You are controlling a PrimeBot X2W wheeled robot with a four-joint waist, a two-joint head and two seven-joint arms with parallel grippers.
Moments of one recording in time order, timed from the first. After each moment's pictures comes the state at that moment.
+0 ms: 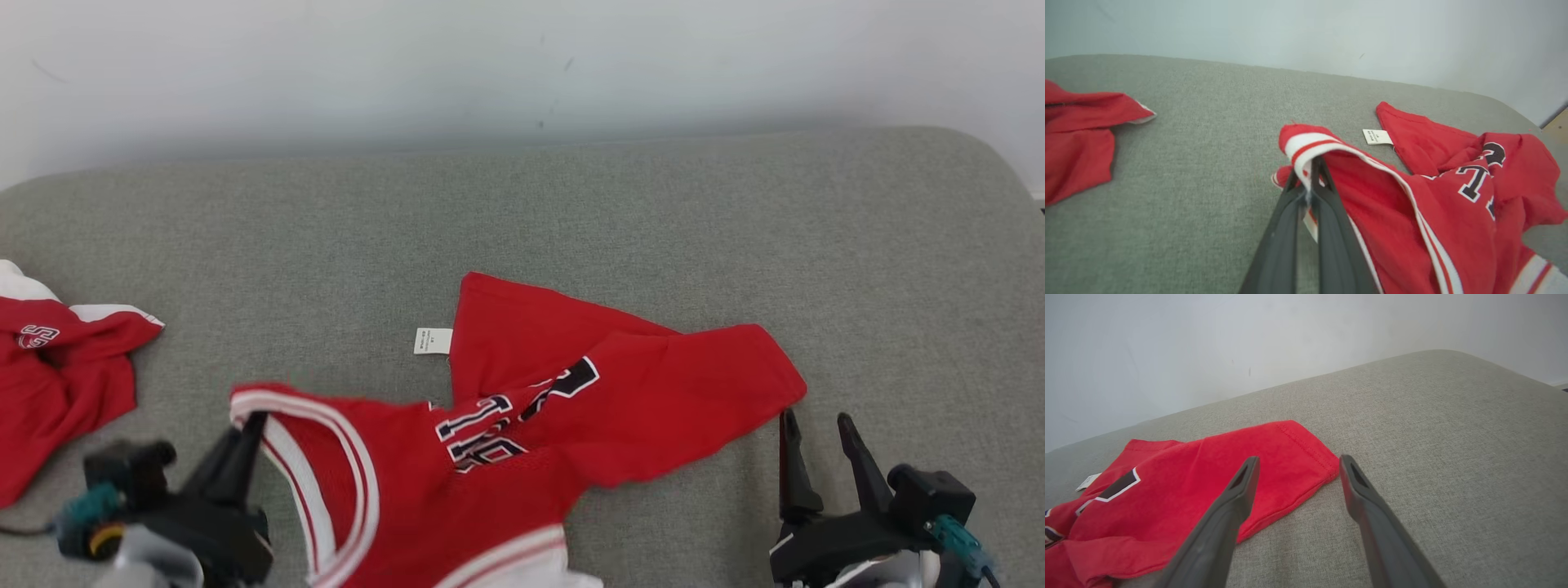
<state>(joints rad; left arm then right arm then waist) -0.37 0.39 -0.41 0.35 -0.63 -0.05 -0.19 -0.17 -0.06 0.07 0.34 0.19 0.13 -0.26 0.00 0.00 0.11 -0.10</state>
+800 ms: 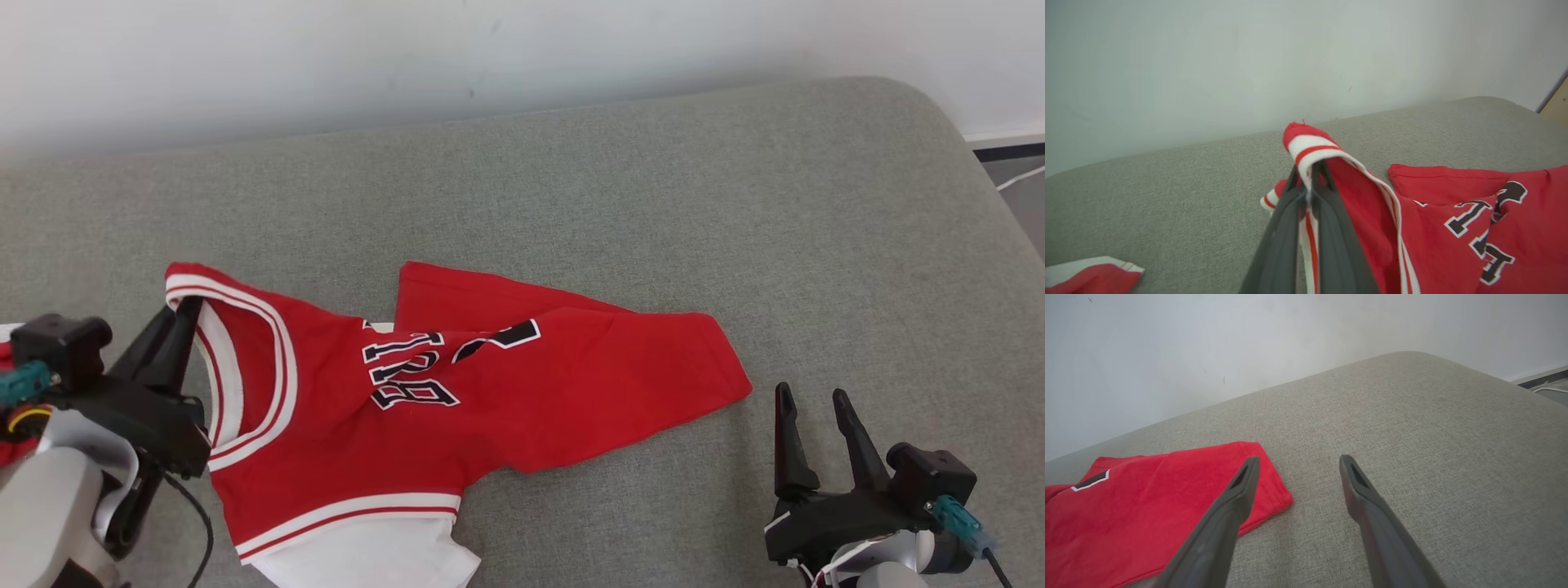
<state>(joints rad) -0.66 0.48 -0.44 0.45 -0.57 -0.10 -0.16 -0.21 -0.05 0.09 0.34 0.22 0.13 -0.26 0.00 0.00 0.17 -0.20</state>
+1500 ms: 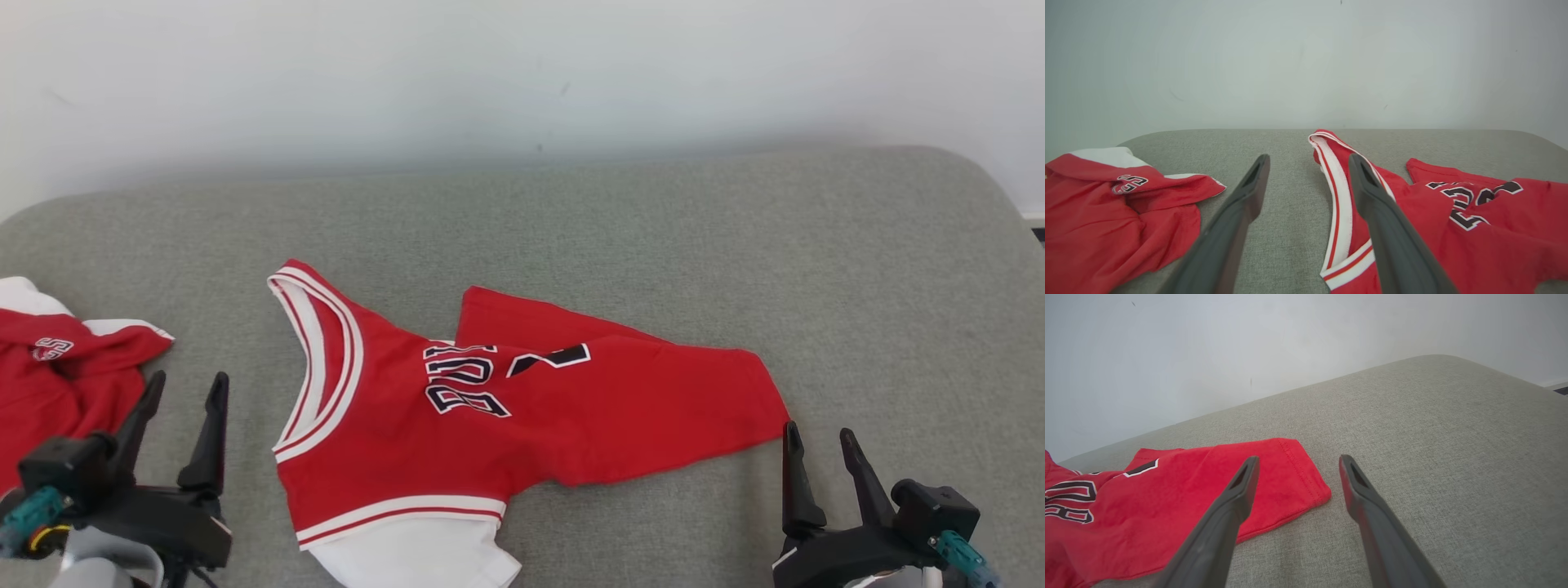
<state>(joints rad) -0.41 0.45 -0.36 0.32 -0.59 0.02 -0.26 -0.15 -0.05 0.07 0.33 0.21 0.13 -0.26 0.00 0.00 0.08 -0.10</state>
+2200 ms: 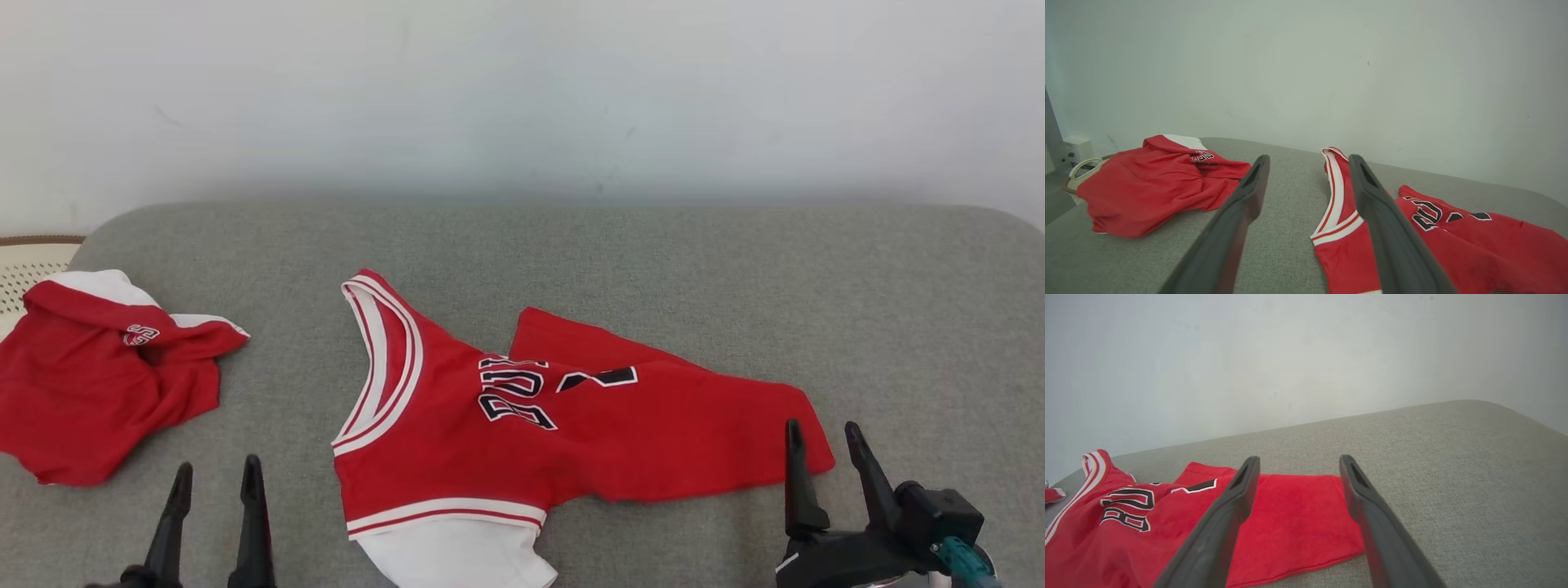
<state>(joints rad) -0.02 0.19 -0.08 -0.09 -0.33 0.11 -0.26 -0.11 -0.05 0.07 0.27 0.16 0.13 -0.26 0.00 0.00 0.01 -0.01</state>
